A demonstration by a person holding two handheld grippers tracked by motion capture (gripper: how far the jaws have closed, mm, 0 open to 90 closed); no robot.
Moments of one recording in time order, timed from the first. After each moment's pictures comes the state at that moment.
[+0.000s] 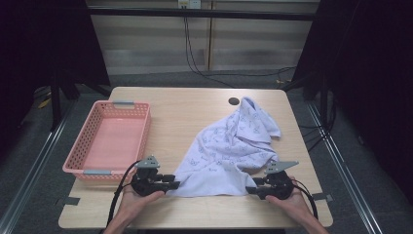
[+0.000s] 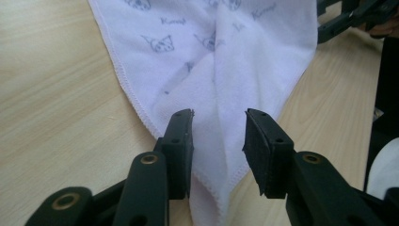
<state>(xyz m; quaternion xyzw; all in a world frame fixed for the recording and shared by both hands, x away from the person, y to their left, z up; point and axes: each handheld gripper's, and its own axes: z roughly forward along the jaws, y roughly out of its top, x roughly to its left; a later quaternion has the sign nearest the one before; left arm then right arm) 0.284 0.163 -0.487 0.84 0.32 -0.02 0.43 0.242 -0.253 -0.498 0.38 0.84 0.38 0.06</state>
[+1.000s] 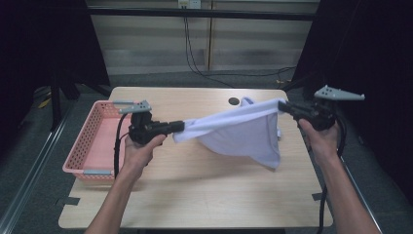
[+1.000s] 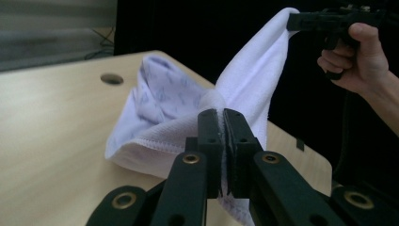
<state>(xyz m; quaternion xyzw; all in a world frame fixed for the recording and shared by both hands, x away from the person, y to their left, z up) 0.356 0.150 -0.347 0.74 0.30 0.00 0.60 0.323 -0.316 -0.312 0.42 0.70 0.53 0.23</state>
